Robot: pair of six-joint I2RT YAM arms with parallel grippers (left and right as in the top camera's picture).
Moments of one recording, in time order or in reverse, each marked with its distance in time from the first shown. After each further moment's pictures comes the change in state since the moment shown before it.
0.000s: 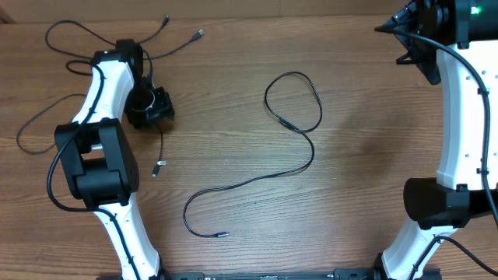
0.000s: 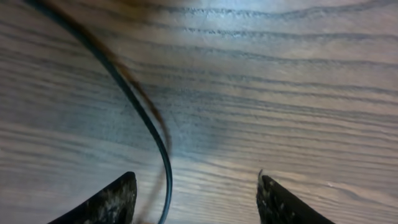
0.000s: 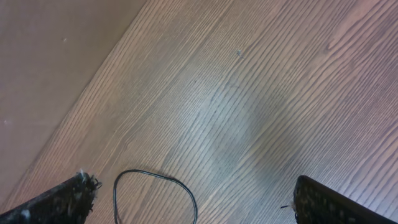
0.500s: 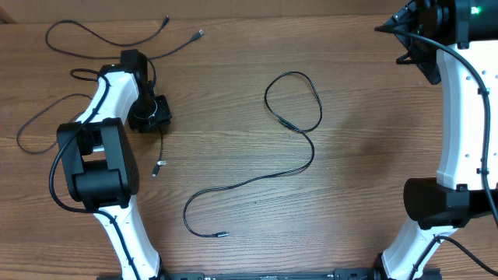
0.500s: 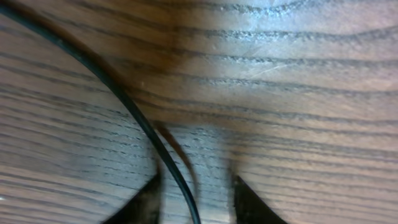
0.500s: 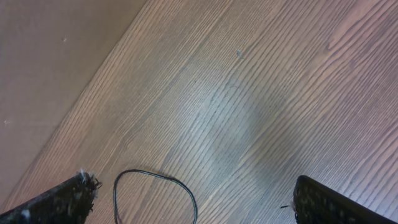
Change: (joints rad) left arm -0.011 -0.020 -0.152 0.195 -0.103 0.011; right arm 0.000 0.000 0.000 0.000 0.000 0.000
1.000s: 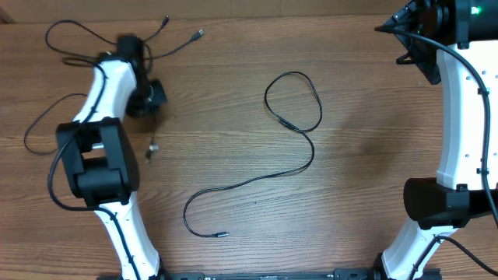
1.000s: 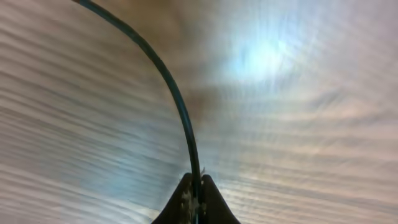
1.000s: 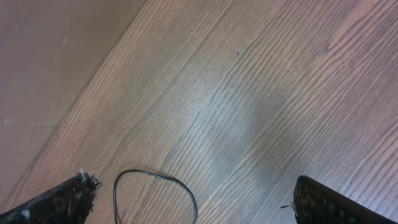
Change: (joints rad) left arm 0.022 0.030 0.199 -0.053 -0.042 -0.082; right arm 0.000 0.000 0.000 0.000 0.000 0.000
